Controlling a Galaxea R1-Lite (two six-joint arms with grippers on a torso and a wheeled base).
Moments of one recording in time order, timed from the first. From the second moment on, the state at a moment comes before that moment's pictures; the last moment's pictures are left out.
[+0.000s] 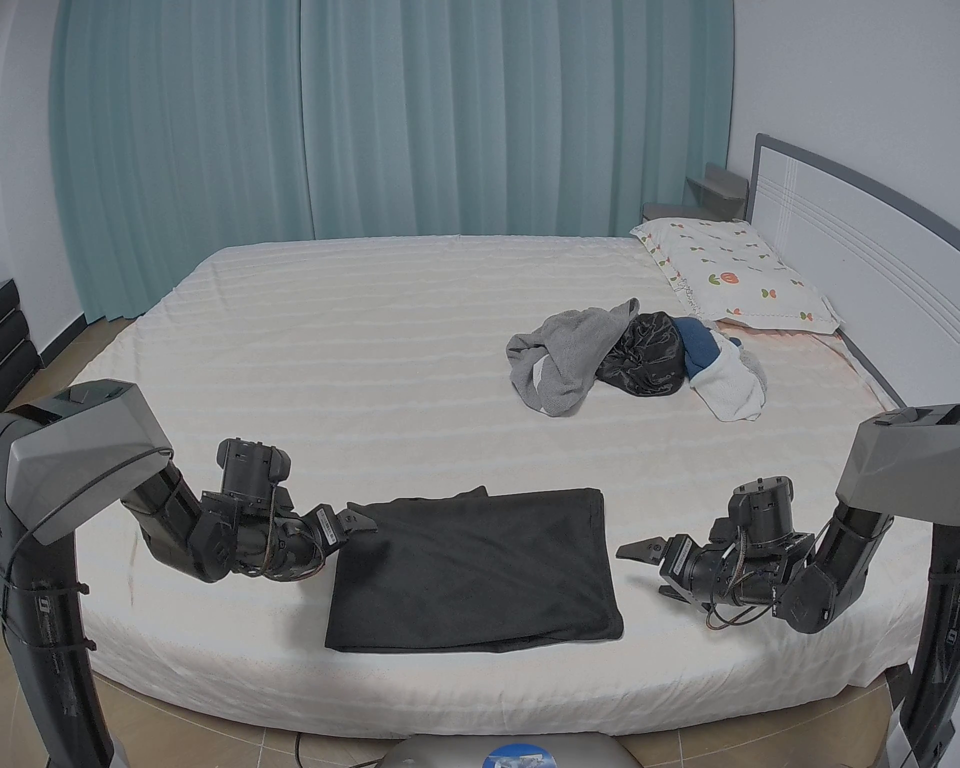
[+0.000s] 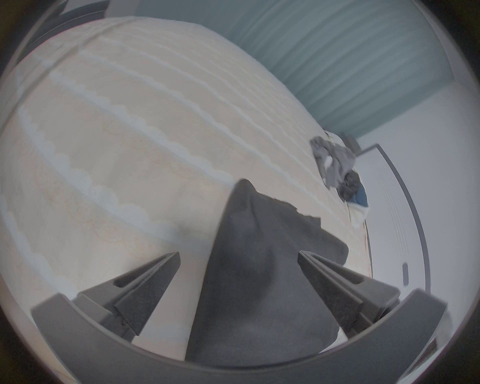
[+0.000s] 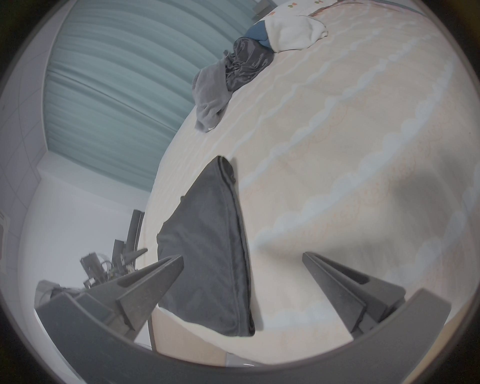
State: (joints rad) left arm -0.18 2.24 -0.86 -0.59 -0.26 -0.69; right arm 0.32 2.23 -0.55 -1.02 0.26 0.86
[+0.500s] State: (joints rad) left arm -0.23 2.26 -0.76 -0.75 -0.28 -0.59; right arm 0.26 2.29 -0.61 -1.05 0.31 0.90
